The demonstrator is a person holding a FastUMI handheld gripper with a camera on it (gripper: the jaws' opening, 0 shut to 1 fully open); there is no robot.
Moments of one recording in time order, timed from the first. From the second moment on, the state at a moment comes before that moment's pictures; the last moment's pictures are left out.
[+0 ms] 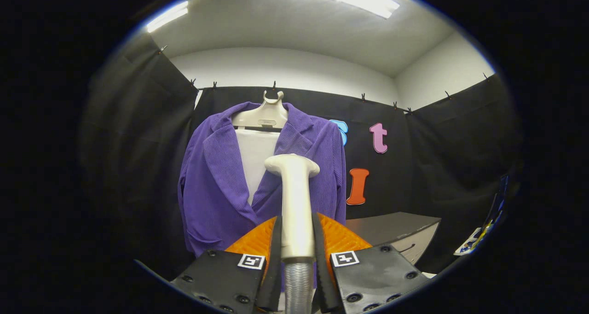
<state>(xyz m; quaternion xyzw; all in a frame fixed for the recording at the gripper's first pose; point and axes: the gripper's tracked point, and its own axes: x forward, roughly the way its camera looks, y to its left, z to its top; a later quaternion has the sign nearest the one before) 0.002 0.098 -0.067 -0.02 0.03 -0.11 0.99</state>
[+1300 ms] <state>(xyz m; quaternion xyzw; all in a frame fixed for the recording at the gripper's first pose) -0.079 0.108 -0.230 -0.03 0.18 -0.10 0.98</state>
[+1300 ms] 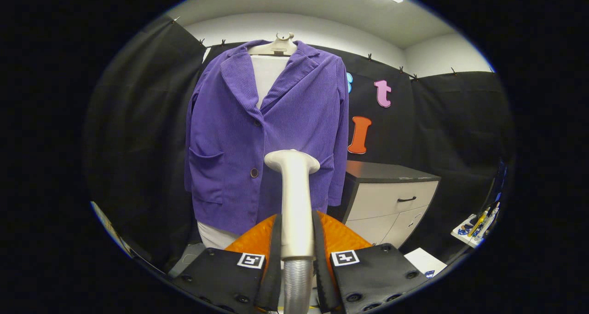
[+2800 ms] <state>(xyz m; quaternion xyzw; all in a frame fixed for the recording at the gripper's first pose) -0.038 0.167 -0.043 -0.01 0.01 -0.04 1.00</state>
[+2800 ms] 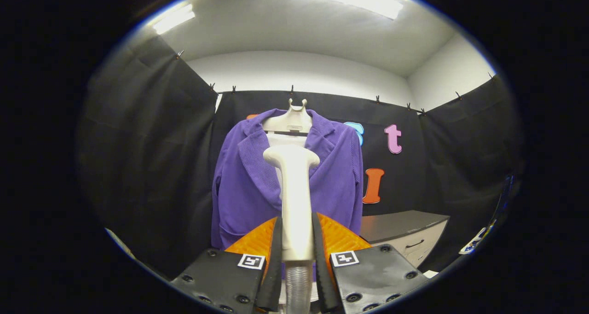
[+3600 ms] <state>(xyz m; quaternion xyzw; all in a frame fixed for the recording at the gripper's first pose) 0.038 0.221 -0.044 0.00 0.01 -0.02 1.00</state>
